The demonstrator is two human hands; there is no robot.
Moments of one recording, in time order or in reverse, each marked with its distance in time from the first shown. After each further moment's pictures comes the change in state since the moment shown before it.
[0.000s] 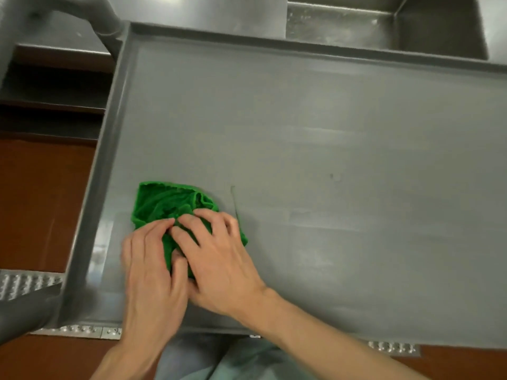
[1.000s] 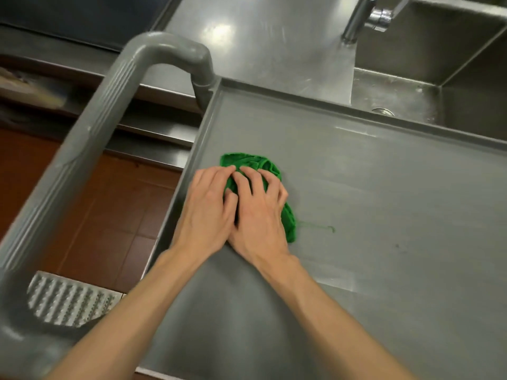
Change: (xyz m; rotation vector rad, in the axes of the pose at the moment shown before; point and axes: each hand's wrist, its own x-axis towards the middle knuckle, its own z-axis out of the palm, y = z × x) left_hand 0.157 -0.037 -0.015 -0.031 0.004 0.133; right_hand 0.144 0.008 0.008 -0.048 0.207 0.232
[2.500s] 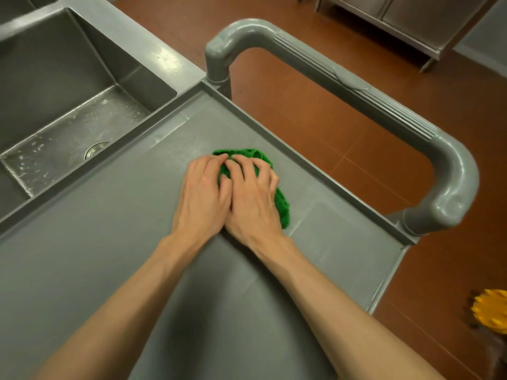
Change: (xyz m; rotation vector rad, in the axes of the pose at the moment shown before) left_hand 0.024 0.415 0.332 -0.156 -0.532 0.817; right_hand -0.152 0.392 -0.228 -0.147 0.583 0.851
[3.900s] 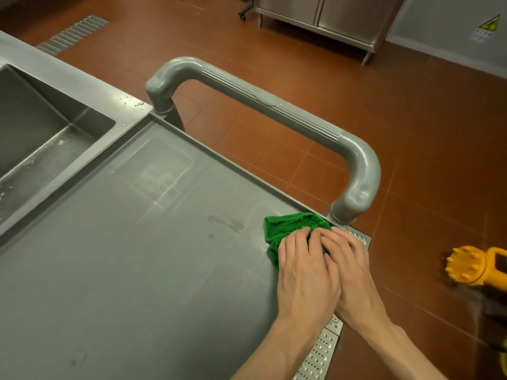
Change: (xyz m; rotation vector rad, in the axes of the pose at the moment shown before) left_hand -0.170 0.219 0.126 -0.007 -0.232 0.161; right_hand -0.223 0.177 -0.147 0.030 0.062 0.144
